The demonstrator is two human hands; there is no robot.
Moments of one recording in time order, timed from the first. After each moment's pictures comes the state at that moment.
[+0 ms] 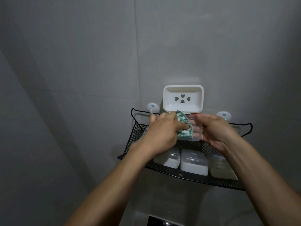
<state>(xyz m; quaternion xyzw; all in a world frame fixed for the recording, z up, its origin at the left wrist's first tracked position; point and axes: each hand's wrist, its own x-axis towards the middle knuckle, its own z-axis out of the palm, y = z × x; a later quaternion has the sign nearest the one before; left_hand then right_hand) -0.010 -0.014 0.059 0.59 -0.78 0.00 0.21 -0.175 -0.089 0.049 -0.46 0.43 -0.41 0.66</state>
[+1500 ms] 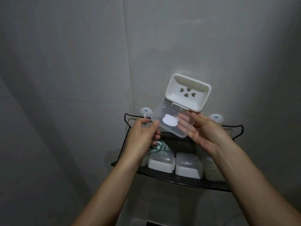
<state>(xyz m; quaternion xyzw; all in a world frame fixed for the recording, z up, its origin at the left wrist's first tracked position) 0.009 -0.012 0.033 0.58 -0.40 -0.38 0.60 -0.165 -0.080 0.059 -0.30 0.30 -0.49 0.76</state>
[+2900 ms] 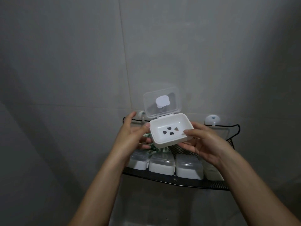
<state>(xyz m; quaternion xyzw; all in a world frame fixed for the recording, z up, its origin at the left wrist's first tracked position) 0.048 -0.013 0.037 0.53 -0.43 -0.44 0.59 -0.177 -0.067 0.039 -0.41 0.37 -0.42 0.72</state>
